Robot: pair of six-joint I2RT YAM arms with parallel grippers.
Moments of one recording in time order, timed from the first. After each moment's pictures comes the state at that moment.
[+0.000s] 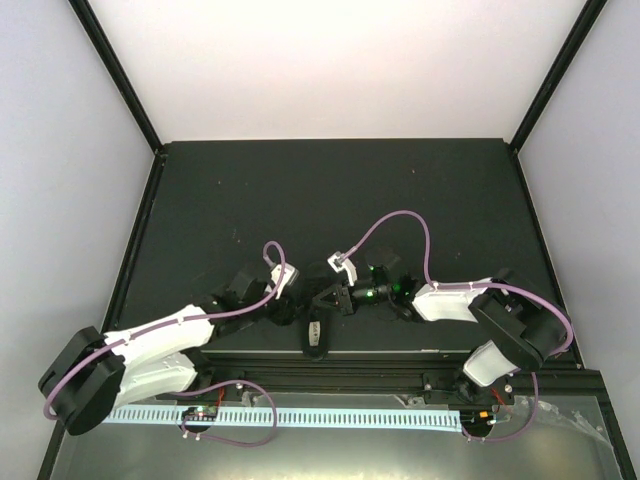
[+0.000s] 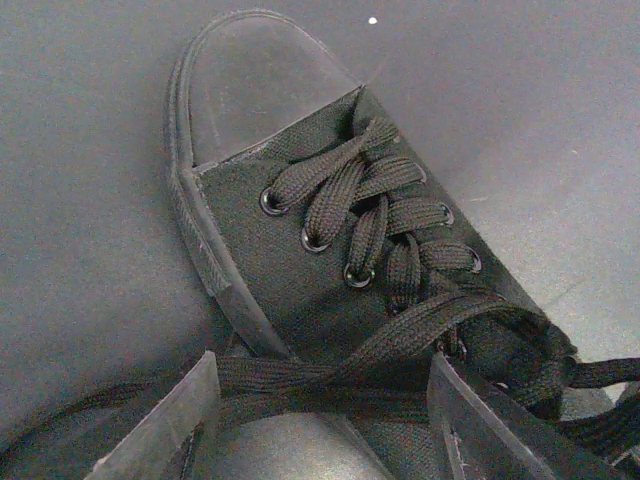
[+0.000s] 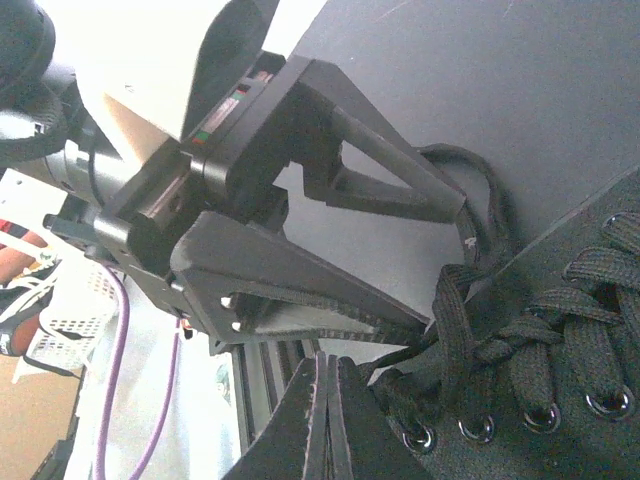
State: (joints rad) left arm -0.72 1.05 0.35 -0.05 0.18 -0.29; right arm 0.80 1.54 0.52 0.54 -0.77 0.56
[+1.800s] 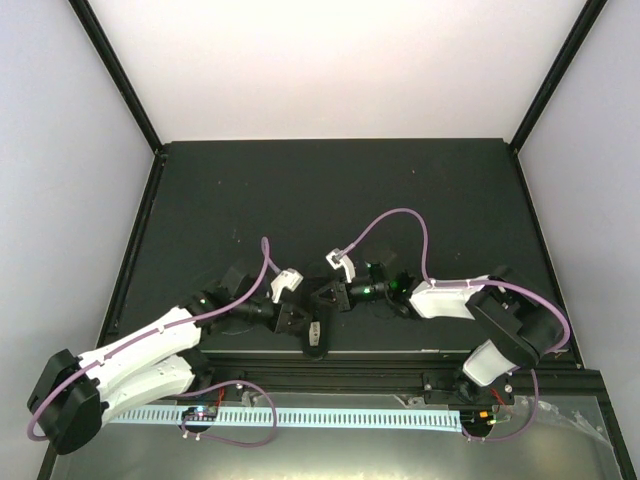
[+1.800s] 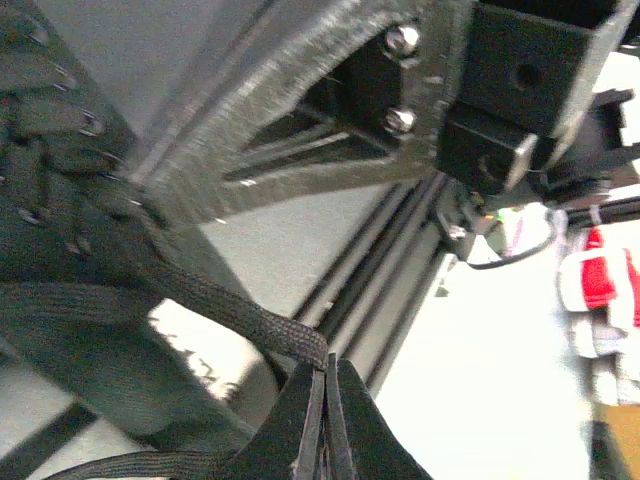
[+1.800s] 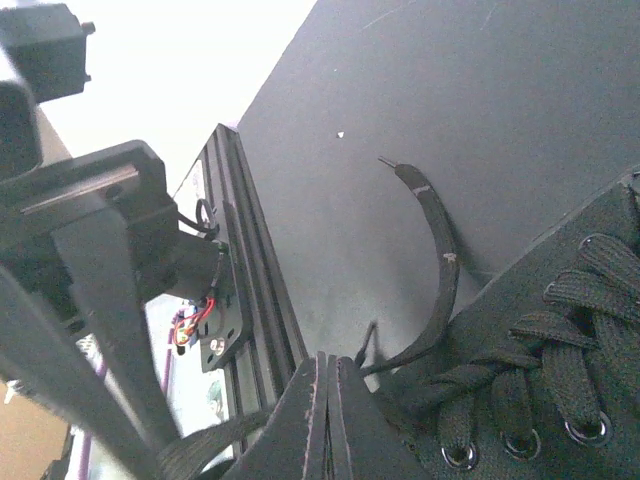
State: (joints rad) left arm -0.72 0.91 0.45 -0.28 0.59 -0.49; right arm 0.80 1.56 0.55 0.52 -0.74 0.58
